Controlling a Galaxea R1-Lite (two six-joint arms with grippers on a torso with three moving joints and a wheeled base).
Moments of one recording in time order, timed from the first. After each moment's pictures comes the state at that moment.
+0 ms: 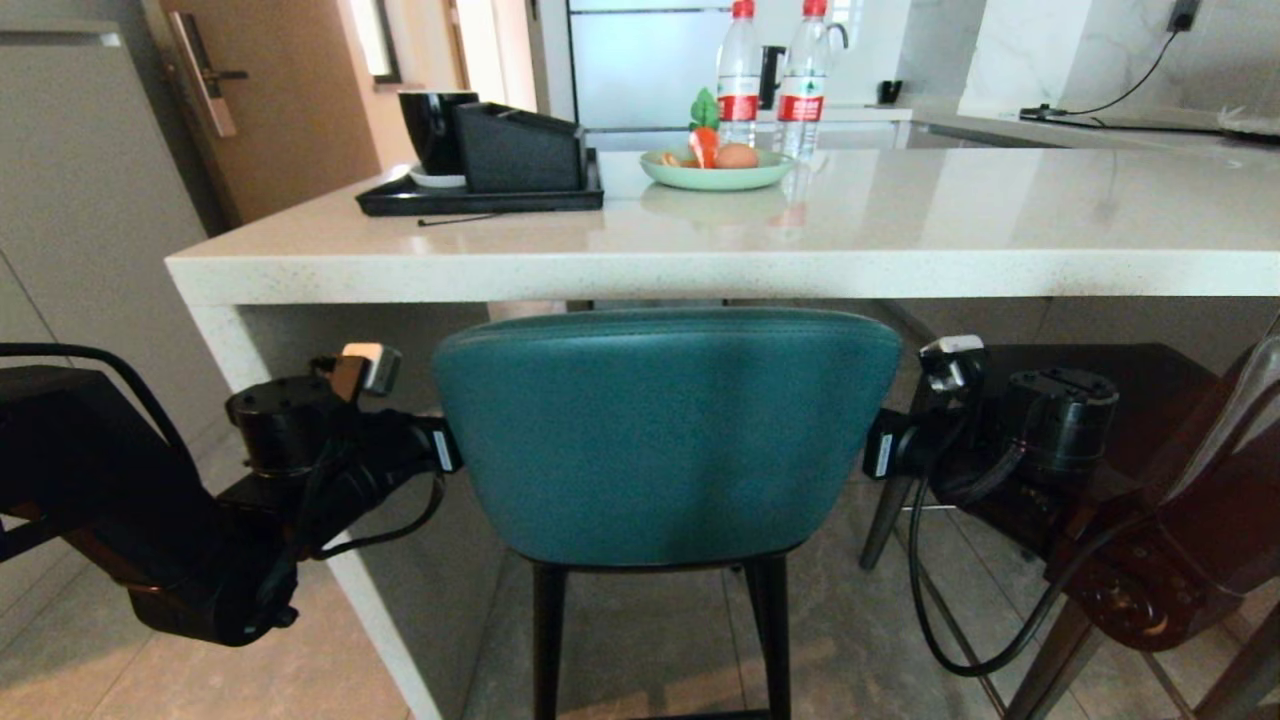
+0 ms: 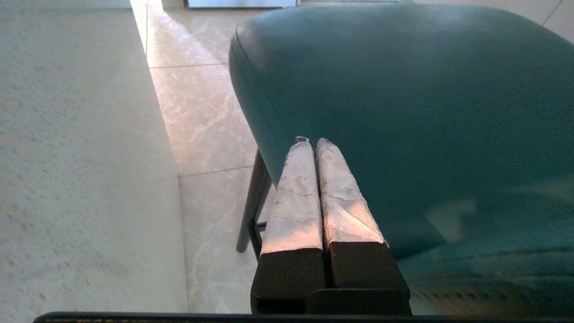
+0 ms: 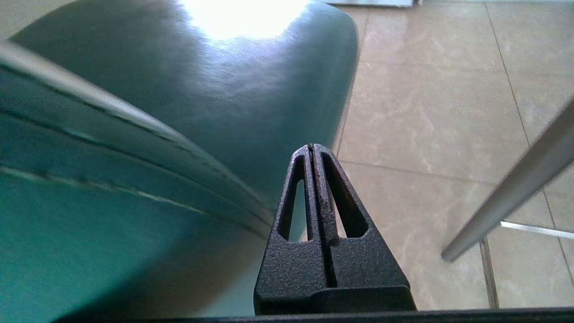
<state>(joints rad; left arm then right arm) -0.19 2.04 -0.66 -1.29 -0.15 -0.11 0.28 1.96 -0.65 -1.20 0.06 0.01</state>
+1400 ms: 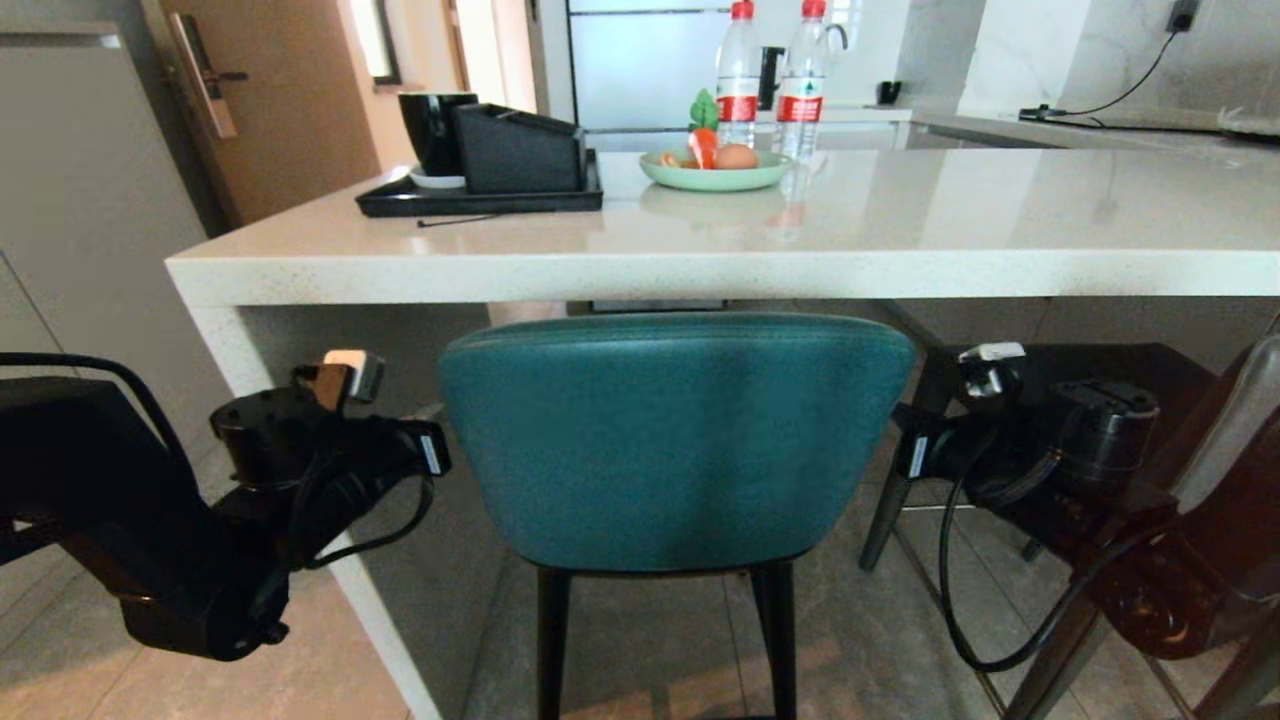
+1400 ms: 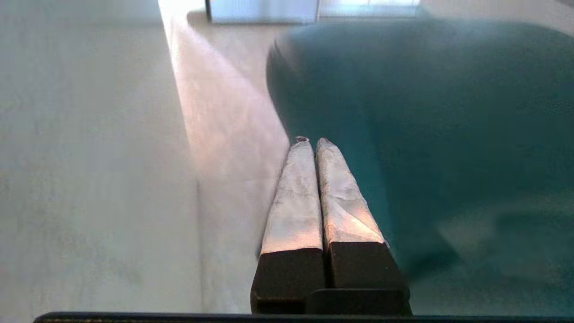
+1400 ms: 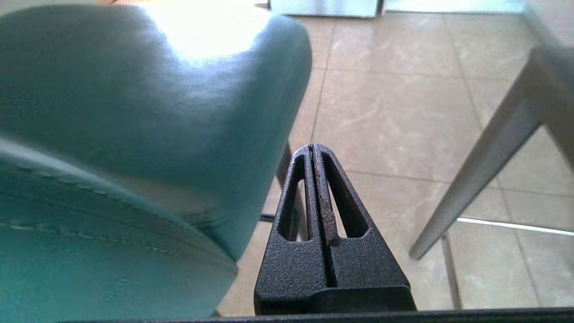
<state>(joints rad) -0.16 2.07 -0.63 -1.39 -0.12 -0.10 0.19 1.99 -0.59 -1.30 0.07 -0.01</state>
